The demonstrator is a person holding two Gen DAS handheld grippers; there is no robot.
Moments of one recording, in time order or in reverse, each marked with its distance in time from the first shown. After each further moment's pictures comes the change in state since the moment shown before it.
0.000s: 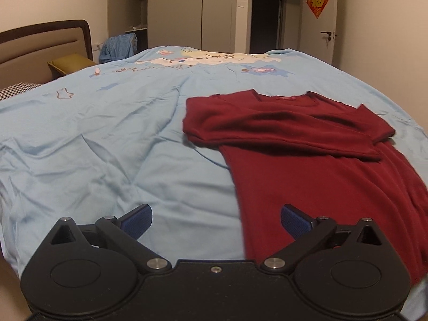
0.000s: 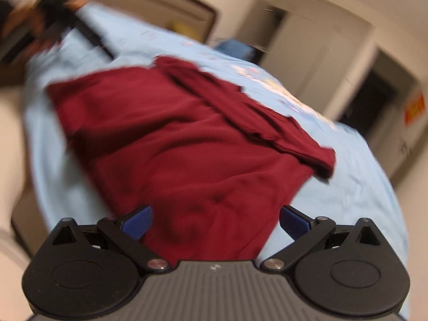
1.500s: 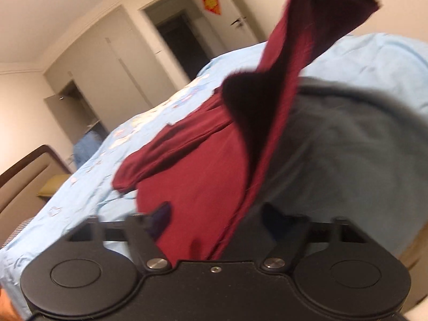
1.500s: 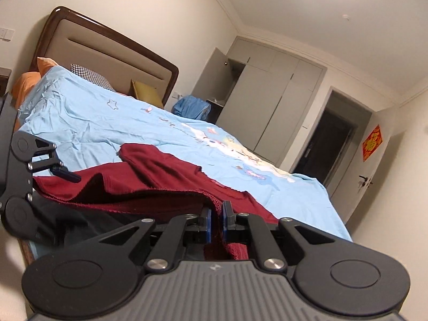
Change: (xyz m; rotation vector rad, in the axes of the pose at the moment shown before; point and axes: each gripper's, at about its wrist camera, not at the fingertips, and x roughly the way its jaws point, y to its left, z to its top) left arm -0.035 -0.157 -0.087 0.614 -0.154 0.092; right arm -0.073 -0.007 0.053 0.134 -0.260 -0.205
